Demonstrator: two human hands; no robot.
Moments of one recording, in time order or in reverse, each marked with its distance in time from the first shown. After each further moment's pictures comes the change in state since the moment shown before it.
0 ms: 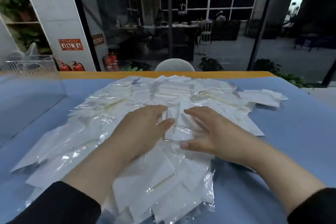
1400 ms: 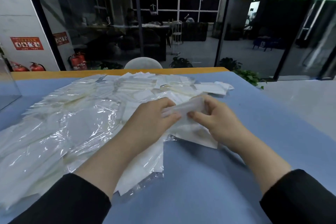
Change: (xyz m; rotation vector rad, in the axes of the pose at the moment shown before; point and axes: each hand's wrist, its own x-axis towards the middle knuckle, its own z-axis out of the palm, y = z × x) left_hand -0.029 0.091 0.037 -0.438 -0.033 0.247; right_hand -0.070 0.045 -0.031 0.414 0.375 0.075
